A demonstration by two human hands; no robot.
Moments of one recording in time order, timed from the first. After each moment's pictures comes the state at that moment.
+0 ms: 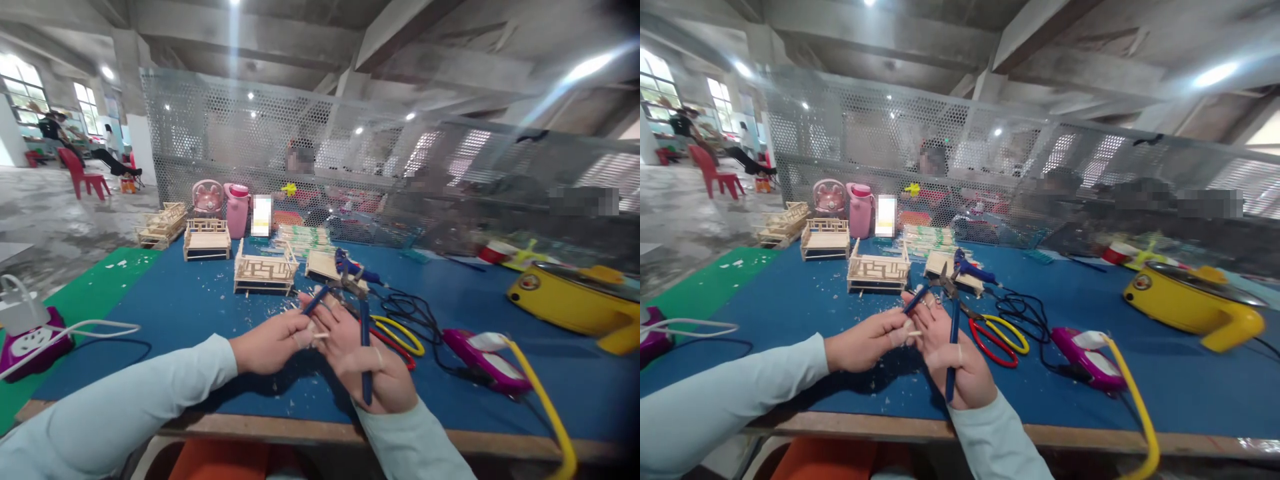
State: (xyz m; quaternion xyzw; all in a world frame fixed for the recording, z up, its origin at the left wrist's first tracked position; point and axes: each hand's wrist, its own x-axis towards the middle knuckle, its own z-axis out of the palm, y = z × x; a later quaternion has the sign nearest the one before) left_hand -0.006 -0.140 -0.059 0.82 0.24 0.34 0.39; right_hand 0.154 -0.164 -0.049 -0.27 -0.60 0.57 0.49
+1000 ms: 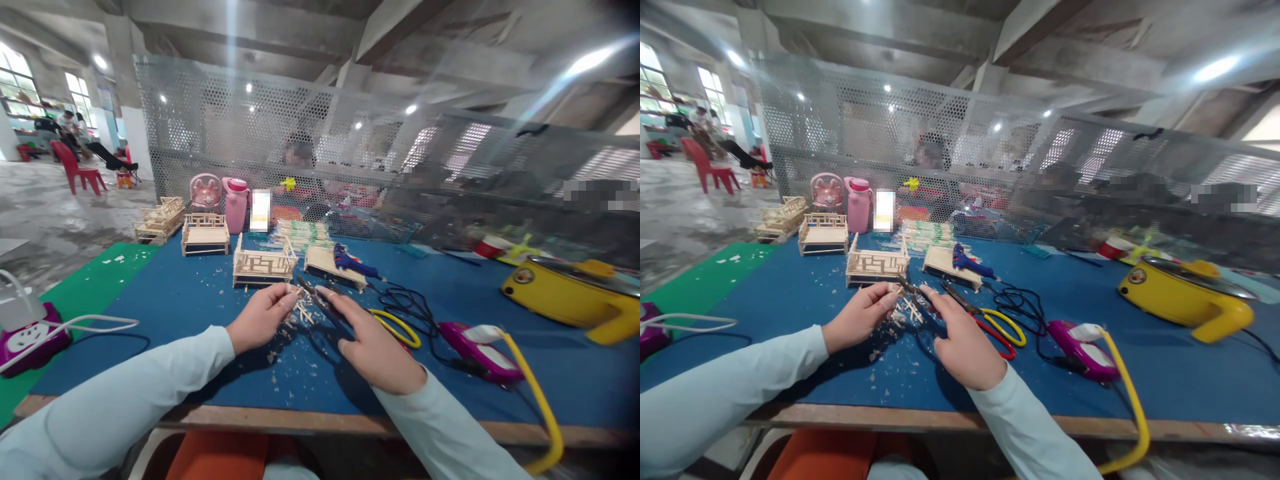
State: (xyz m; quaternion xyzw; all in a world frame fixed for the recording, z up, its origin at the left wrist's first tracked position) left_hand -0.006 -0.126 -0.064 0.66 0.30 0.48 0.49; right_hand 0.184 -0.155 -0.032 -0.48 -0.84 0.09 0.24
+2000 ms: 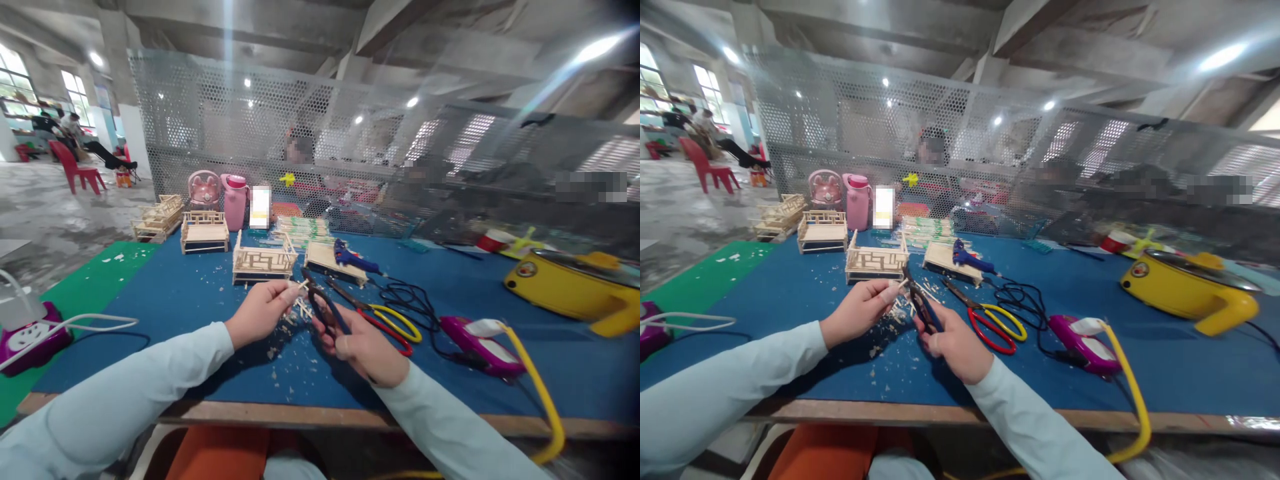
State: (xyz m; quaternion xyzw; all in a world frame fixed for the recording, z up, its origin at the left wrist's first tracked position) left_hand -0.008 -0.125 -0.060 0.68 0.33 0.47 0.46; right_hand 0.169 -0.155 -0.049 -0.41 -0.68 0.49 0.36
